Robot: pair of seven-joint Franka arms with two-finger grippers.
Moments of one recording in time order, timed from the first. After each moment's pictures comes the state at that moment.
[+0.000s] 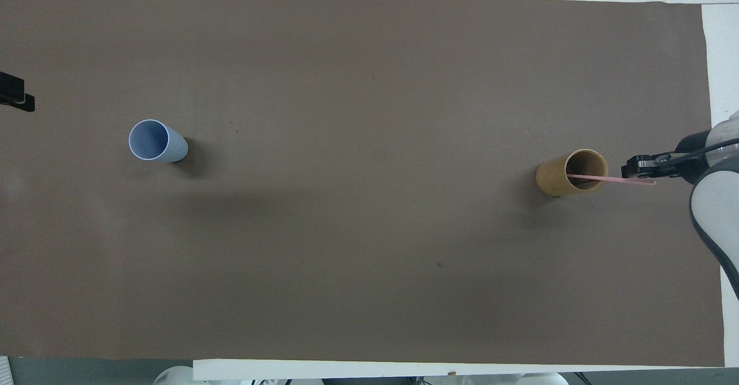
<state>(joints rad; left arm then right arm) -0.09 0.04 0.06 -1.51 0.01 1.54 -0.02 -0.12 -0.13 -0.03 -2.12 0.09 1.94 -0.20</state>
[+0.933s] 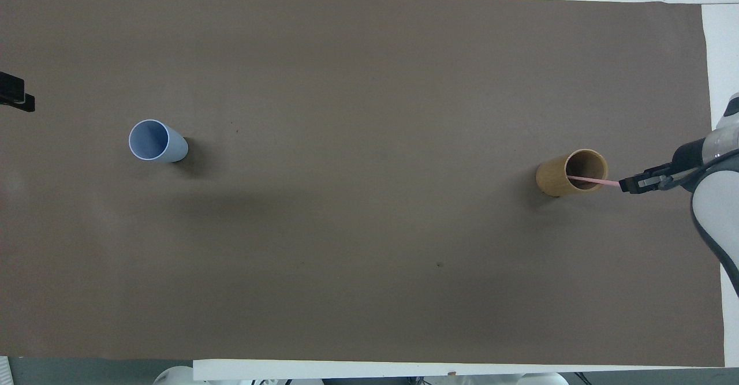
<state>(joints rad) -0.09 0.04 0.06 -1.51 0.01 1.54 -0.02 -0.13 -0.13 -0.04 -2.12 0.09 1.87 -0.47</state>
